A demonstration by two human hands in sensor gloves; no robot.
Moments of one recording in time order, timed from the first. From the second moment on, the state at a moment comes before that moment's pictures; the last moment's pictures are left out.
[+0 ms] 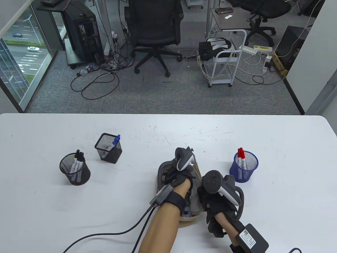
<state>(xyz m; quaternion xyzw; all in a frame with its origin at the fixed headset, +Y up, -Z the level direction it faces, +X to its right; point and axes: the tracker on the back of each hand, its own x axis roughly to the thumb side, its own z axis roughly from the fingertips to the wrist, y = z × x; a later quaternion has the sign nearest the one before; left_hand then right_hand) 0.017 -0.748 -0.439 -0.29 0.14 -0.07 0.94 0.137 -0.712 -0.337 0.02 0.15 0.98 0.17</state>
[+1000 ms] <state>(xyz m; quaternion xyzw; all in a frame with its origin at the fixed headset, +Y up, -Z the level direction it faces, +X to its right) -0.235 -0.556 -0.414 0.12 0.27 0.22 0.93 0.133 -0.711 -0.337 0.02 0.14 0.98 0.16</state>
